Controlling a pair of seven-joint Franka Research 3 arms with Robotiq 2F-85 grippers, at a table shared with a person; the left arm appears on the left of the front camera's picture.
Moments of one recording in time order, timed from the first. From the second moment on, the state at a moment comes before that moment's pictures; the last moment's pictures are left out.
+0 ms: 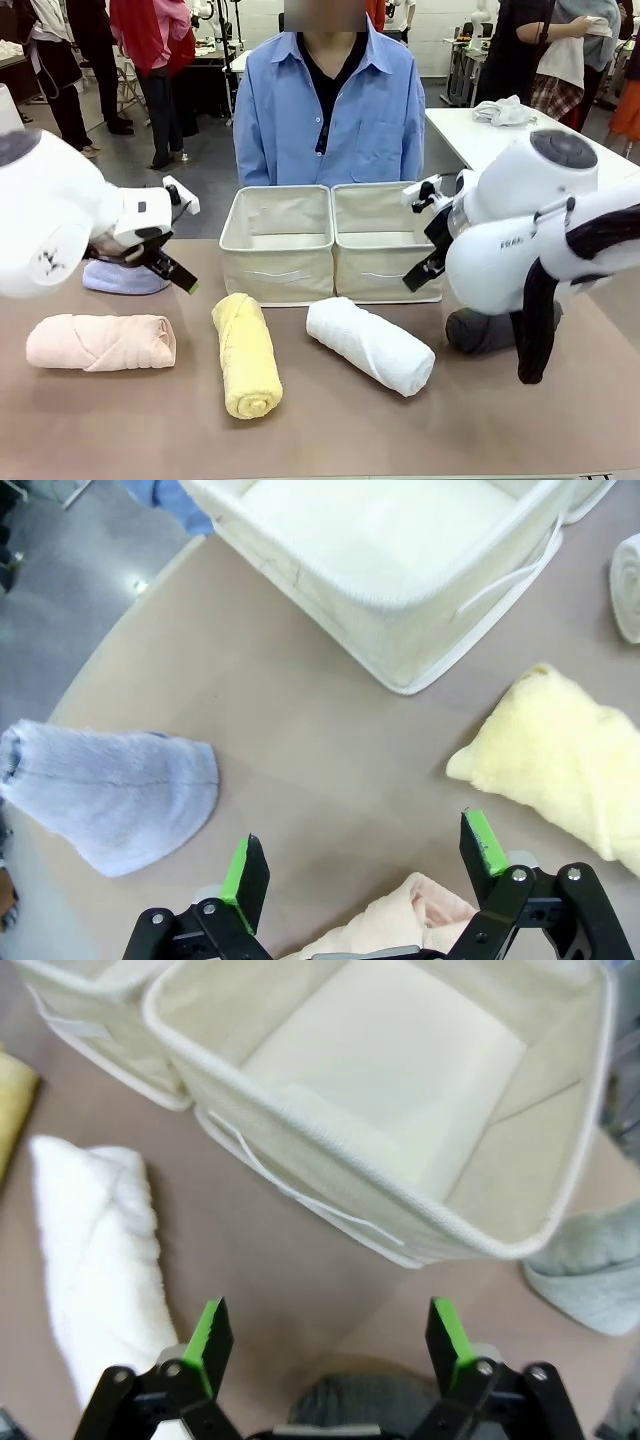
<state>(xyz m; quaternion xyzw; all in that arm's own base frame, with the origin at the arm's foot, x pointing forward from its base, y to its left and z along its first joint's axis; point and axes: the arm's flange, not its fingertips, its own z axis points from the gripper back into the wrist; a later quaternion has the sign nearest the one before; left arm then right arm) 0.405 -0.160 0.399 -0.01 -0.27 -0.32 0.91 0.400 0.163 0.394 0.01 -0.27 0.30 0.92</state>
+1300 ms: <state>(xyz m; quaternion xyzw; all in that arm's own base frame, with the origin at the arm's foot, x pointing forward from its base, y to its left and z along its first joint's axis) 0.395 -0.165 0.638 -0.01 -0.24 -0.39 0.89 0.354 0.184 0.653 0.01 -0.28 0.26 0.92</state>
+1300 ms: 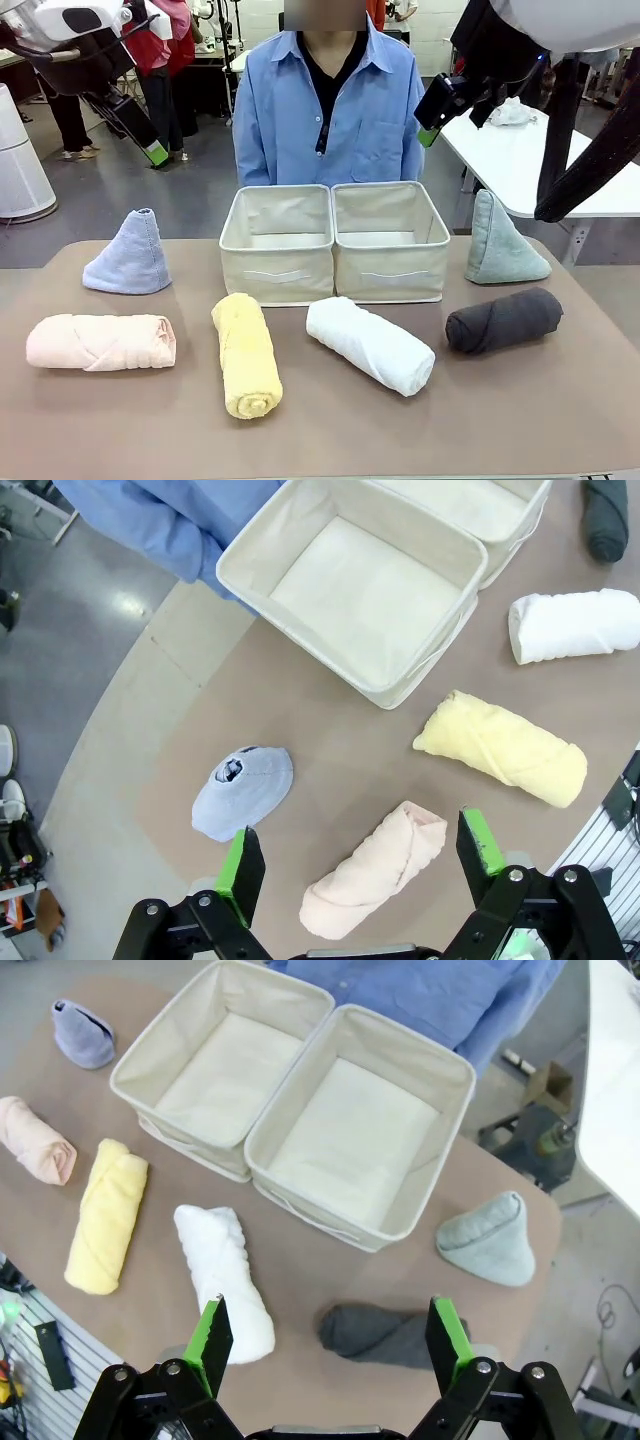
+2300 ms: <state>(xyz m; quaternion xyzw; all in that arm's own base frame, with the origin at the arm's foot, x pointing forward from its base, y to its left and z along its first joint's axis) 0.463 0.130 0.588 -0.39 -0.25 -0.37 0.80 0.387 -0.147 0.597 0.39 -0.28 0.21 0.85</state>
